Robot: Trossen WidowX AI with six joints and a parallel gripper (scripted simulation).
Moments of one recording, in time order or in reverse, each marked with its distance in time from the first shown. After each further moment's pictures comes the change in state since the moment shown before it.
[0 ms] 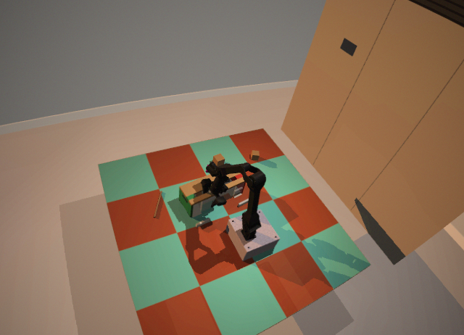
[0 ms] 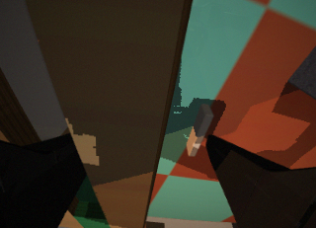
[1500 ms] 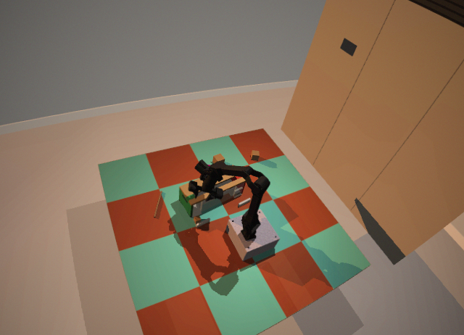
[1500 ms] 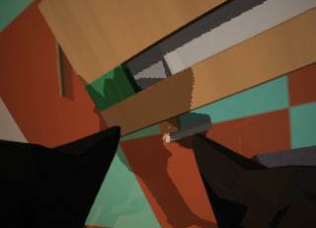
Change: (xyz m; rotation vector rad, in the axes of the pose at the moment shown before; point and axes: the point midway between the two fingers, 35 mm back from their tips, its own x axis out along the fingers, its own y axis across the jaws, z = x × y) arm -0.039 -0.003 -0.075 -0.992 -0.100 0.027
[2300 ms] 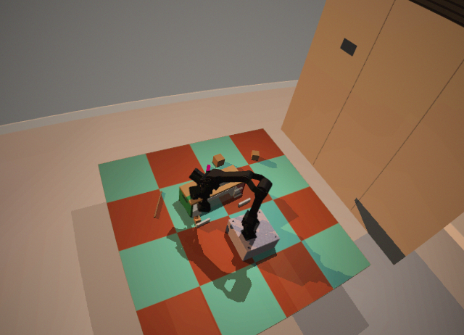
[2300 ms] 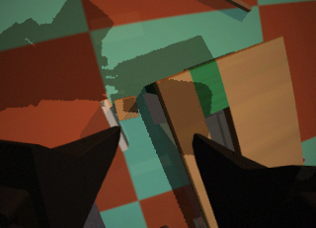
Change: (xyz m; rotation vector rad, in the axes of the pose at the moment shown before) arm 0.005 0.008 -0.026 -1.709 -0.080 -0.193
